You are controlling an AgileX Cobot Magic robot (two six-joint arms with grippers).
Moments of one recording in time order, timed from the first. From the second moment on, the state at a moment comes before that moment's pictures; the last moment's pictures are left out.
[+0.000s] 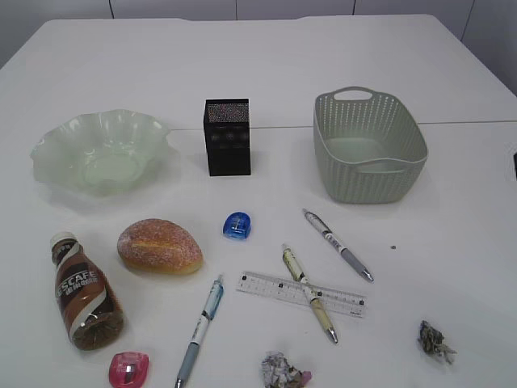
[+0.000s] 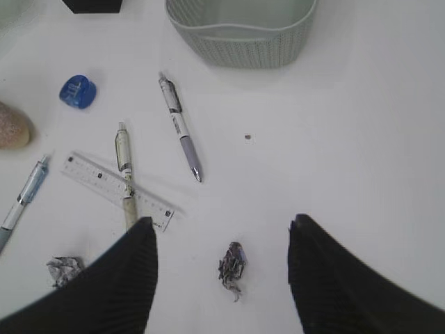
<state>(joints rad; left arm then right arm) 0.00 0.71 -0.77 -0.25 0.87 0.09 0.03 1.00 -0.89 0.26 0.88 -0.16</state>
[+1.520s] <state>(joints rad) -0.41 1.85 -1.45 -0.08 1.05 0.99 0.03 1.07 -0.90 0.26 0.90 -0.23</state>
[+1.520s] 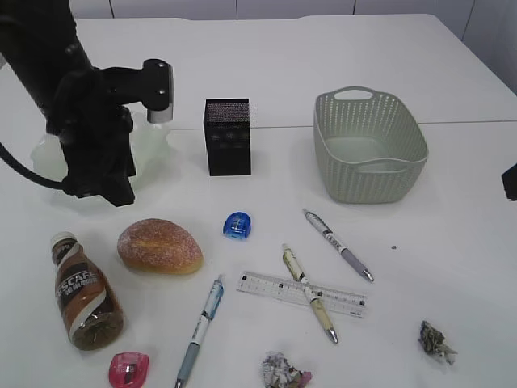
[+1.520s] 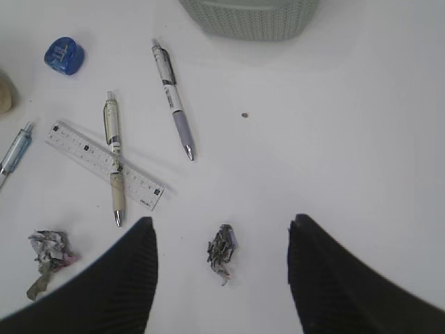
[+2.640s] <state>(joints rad) -0.41 1.99 -1.45 -0.25 0.94 1.35 0.03 1.07 -0.90 0.26 0.90 -0.24</state>
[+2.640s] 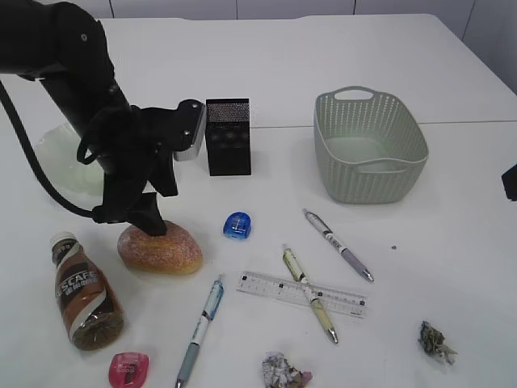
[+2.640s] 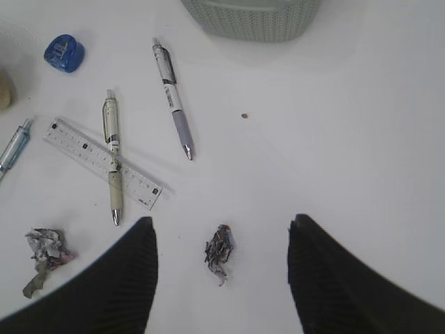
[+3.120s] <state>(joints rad) -0.38 2.09 -1.45 -0.31 0.95 1.35 0.03 1.09 -0.90 0.26 0.90 -0.25</state>
